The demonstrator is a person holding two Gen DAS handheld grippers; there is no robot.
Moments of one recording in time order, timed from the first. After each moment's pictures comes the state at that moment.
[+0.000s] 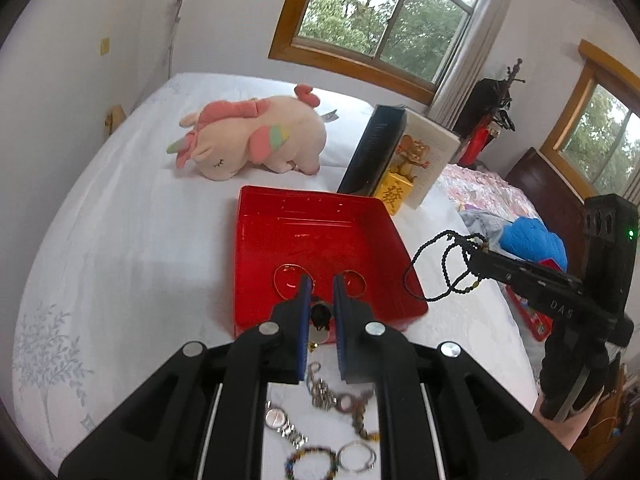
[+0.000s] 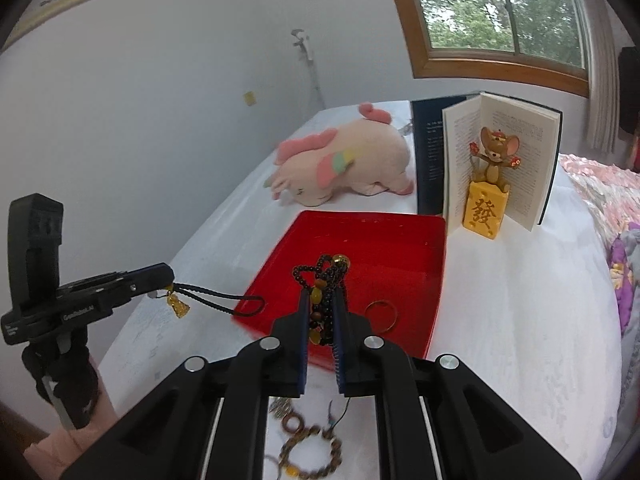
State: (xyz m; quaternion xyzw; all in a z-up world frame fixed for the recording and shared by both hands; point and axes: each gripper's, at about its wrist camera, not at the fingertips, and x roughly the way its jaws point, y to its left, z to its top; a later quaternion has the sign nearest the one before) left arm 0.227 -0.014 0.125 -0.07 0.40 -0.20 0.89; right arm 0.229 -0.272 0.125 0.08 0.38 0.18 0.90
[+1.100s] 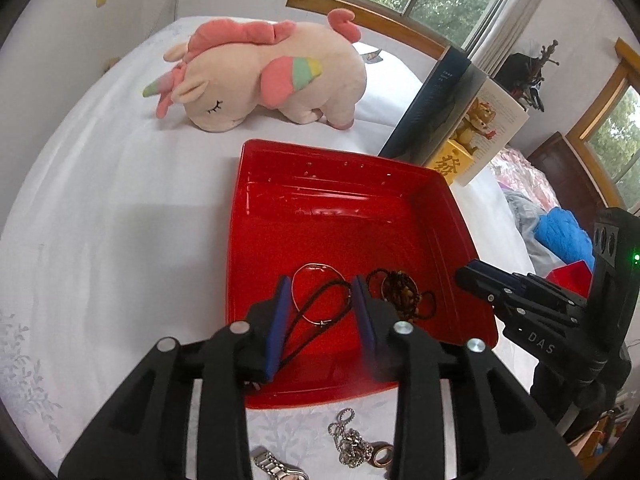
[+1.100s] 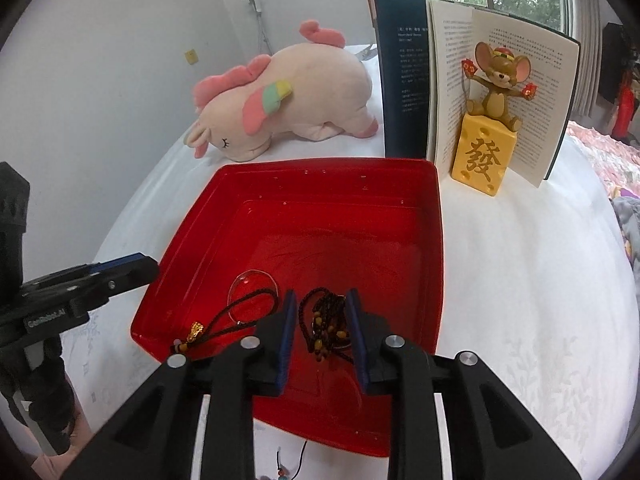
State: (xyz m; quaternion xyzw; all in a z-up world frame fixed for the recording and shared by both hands) left arm 0.323 -0.036 0.044 -0.07 0.48 -0.18 0.86; right arm 0.313 -0.258 0.040 0.07 0.46 0.11 0.88
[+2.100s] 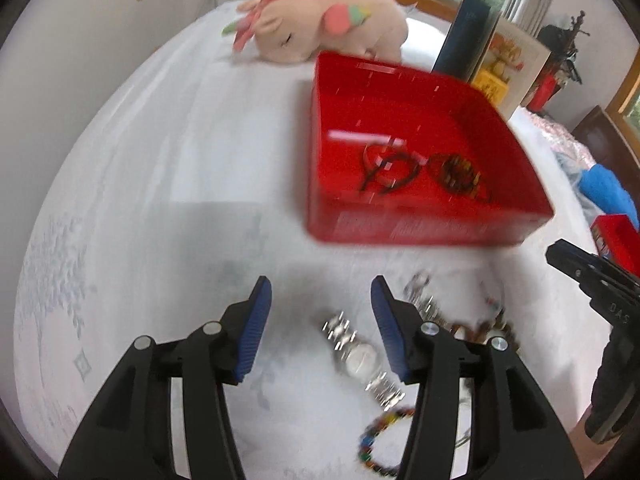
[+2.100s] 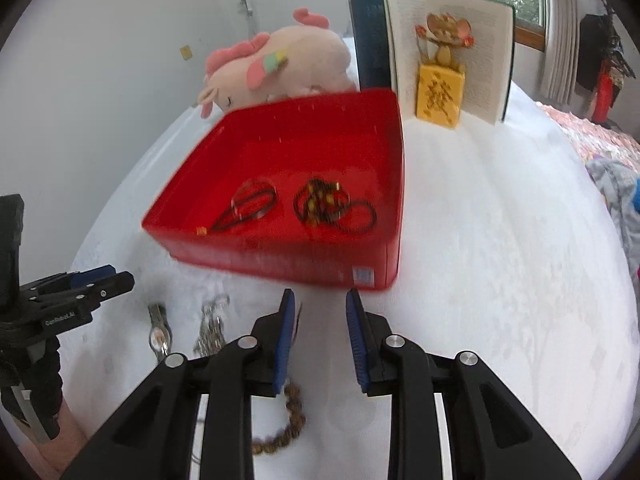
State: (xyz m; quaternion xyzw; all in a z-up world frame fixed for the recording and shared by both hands) left arm 0.212 0.004 -0.010 -0.02 0.50 -0.09 0.86; right arm 0.192 -0.265 0.009 0.07 0.46 0.08 0.88
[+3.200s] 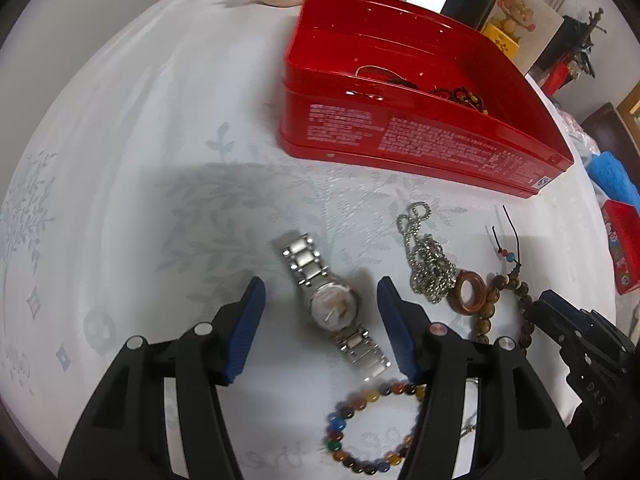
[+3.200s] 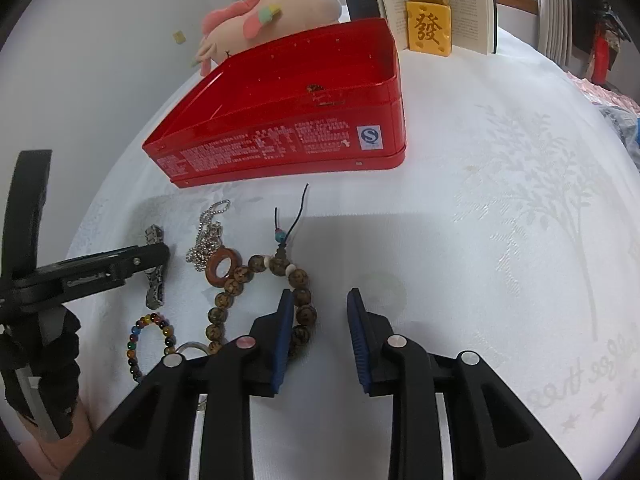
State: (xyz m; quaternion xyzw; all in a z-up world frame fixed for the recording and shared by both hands) left arm 0.199 -0.022 -0.054 -0.03 0.55 -0.08 0.83; right arm 0.142 -0.257 -0.040 0.10 0.49 0.09 0.86
